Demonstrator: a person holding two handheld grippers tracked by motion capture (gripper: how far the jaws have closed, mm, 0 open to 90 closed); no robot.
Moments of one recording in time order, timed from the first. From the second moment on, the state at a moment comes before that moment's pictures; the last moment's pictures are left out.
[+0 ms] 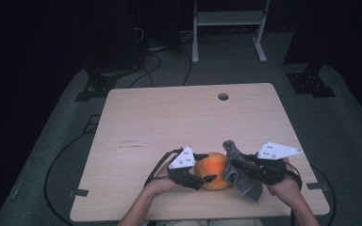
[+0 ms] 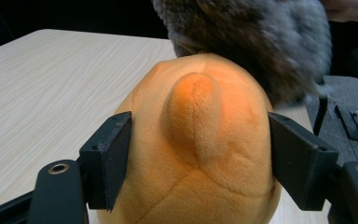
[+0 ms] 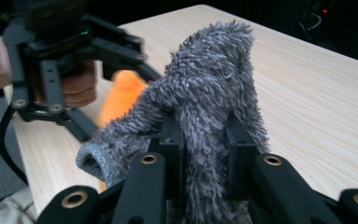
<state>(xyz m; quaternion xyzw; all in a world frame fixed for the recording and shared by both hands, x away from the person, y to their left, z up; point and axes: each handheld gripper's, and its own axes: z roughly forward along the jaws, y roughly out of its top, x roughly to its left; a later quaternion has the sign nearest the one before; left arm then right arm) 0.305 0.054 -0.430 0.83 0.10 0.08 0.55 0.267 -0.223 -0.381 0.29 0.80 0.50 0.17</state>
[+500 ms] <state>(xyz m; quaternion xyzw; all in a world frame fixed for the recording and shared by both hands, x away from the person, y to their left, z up) 0.304 0.051 -0.433 0.84 0.09 0.09 0.53 0.282 -0.245 -0.407 0.34 0.80 0.47 0.16</state>
